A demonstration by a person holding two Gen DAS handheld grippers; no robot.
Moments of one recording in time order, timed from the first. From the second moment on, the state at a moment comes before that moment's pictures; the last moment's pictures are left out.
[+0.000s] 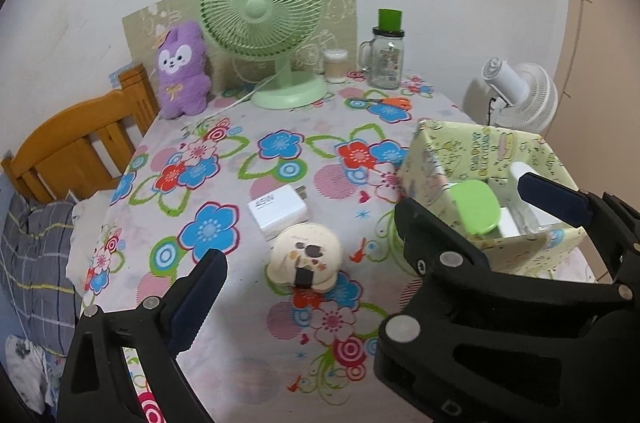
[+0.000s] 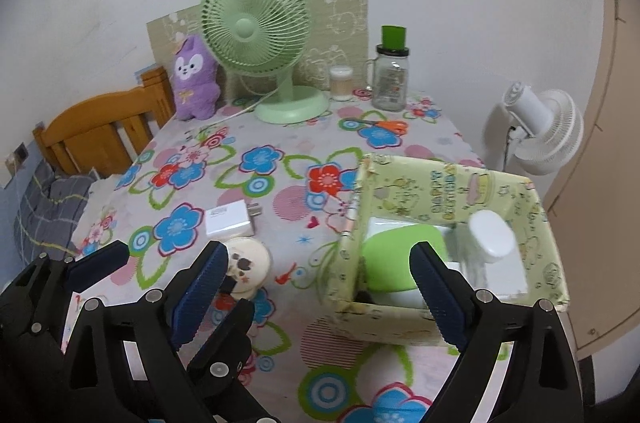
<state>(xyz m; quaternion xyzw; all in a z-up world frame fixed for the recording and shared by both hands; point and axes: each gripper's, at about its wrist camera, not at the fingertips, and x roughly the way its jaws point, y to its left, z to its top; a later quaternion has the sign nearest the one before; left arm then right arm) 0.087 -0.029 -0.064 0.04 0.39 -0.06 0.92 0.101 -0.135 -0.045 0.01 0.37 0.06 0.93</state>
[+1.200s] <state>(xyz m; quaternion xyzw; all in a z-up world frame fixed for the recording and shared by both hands) 0.137 0.007 -0.119 0.02 0.44 -0.01 0.90 0.176 -0.088 -0.096 -0.04 0.41 0.15 0.90</state>
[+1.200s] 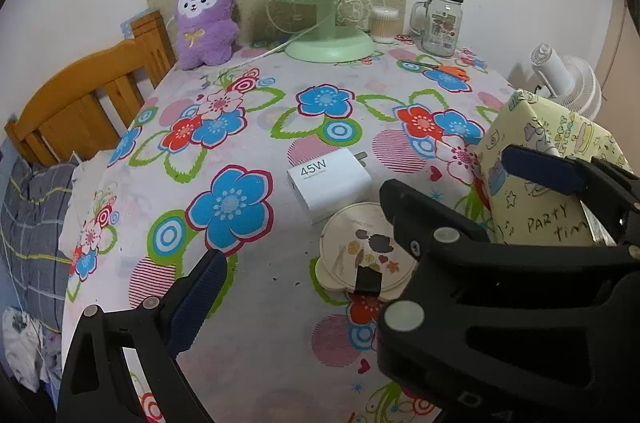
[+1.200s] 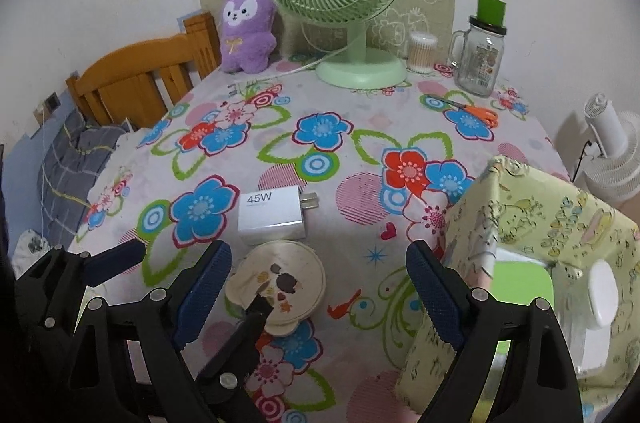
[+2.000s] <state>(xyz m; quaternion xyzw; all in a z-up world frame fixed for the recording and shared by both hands) 0.171 -0.006 -0.157 0.00 0.49 -0.02 0.87 0.194 -0.096 -0.106 -0.19 0.44 0.15 0.87</state>
